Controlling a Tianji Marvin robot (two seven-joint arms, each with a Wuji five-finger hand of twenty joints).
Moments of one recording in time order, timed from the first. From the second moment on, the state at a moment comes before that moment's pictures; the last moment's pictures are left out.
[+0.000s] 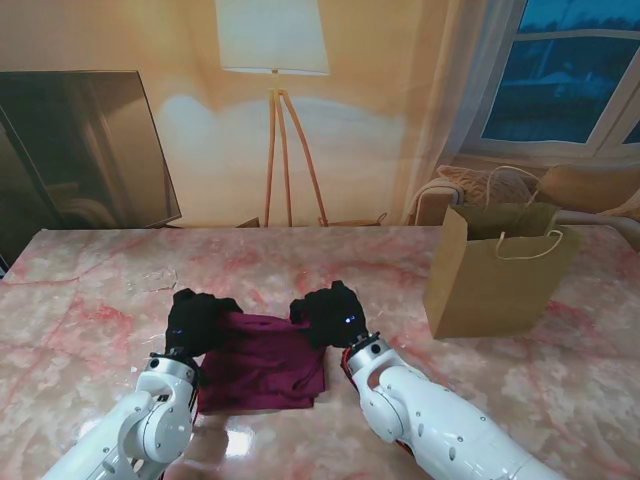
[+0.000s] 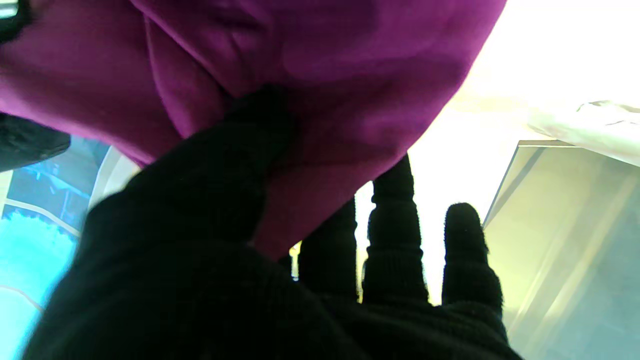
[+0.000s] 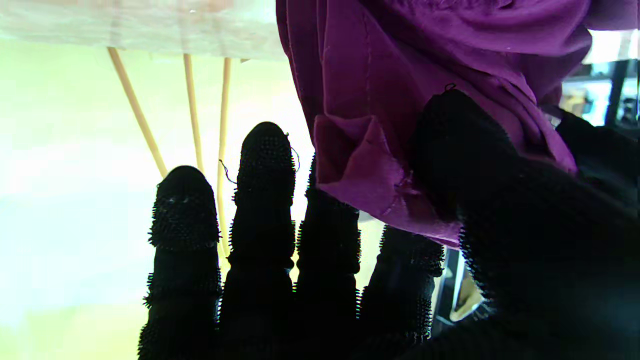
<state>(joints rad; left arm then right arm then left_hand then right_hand) 1.57 -1.16 -1.15 -1.45 0.83 0.03 0.45 -1.14 -1.23 0.60 -1.10 -0.93 0.00 -0.72 0.83 -0.62 0.71 -0.12 0.87 -0.24 0.85 0.23 1.02 -0.02 0.34 1.01 0.62 0.11 0.56 0.70 0.00 0.23 0.74 0.58 0.50 -0.91 1.16 -0.33 0.90 -0.41 1.00 0.41 1.09 -0.12 0.81 0.57 1.00 0.00 0.79 0.74 0.61 0.16 1.30 0.71</state>
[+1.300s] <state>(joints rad) 1.91 -1.08 -1.28 -1.71 0.97 -0.09 0.16 -1.40 -1.04 0.77 -1.40 -1.18 -0.18 -0.37 0.53 -0.27 0.37 -0.06 0.77 -0.07 0.49 0.40 0.70 0.03 0.24 0.47 0.36 0.10 0.29 0.59 -0.08 0.15 0.26 0.60 0.14 -0.51 0.89 -0.19 0.85 -0.31 0.71 0.47 0.91 -0.12 0.70 0.59 0.74 -0.01 0.65 0.74 0.34 0.13 0.98 0.71</state>
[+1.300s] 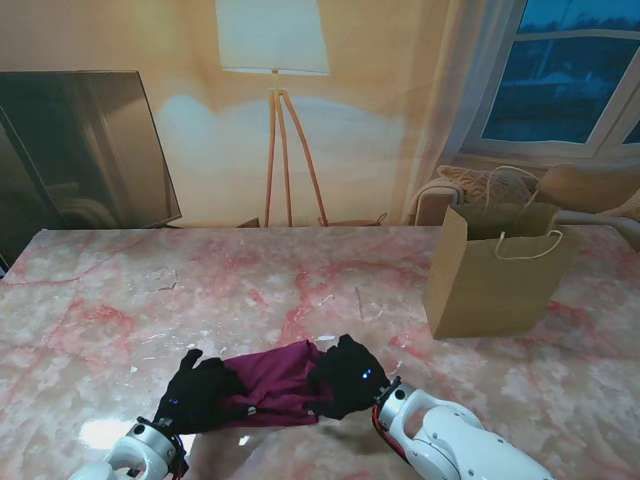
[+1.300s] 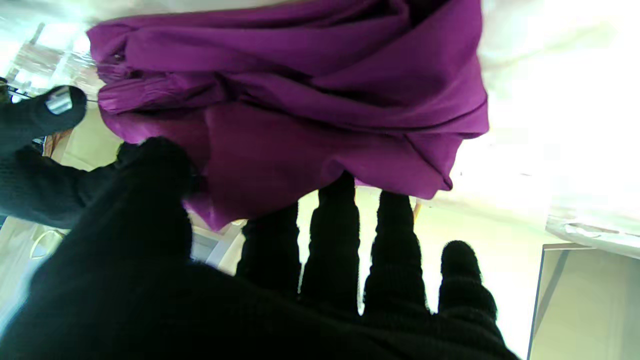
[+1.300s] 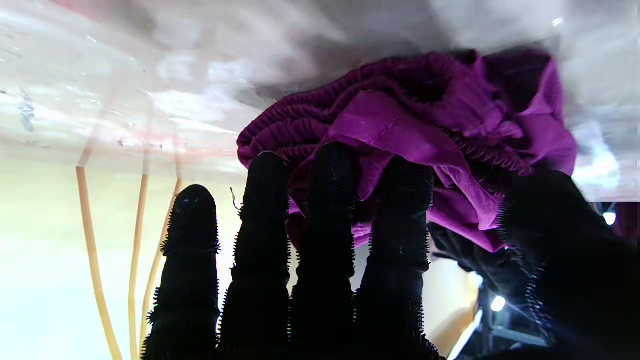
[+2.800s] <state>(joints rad) 2.09 -1.11 -1.40 -1.84 0.96 -0.12 0.32 -1.58 -1.08 0.92 -1.69 -0.99 -0.11 -0.32 0.59 0.01 0.04 -0.04 0.90 -0.07 0.50 0.37 0.67 0.04 0.17 0.30 0.41 0.03 0.15 0.35 -0.02 0.20 0.28 0.57 0.19 -0.33 0.81 -0.10 0.91 -0.25 0.65 0.46 0.95 -0.08 0.47 0.35 0.78 0.02 0.32 0.51 0.36 0.15 0.88 0.57</state>
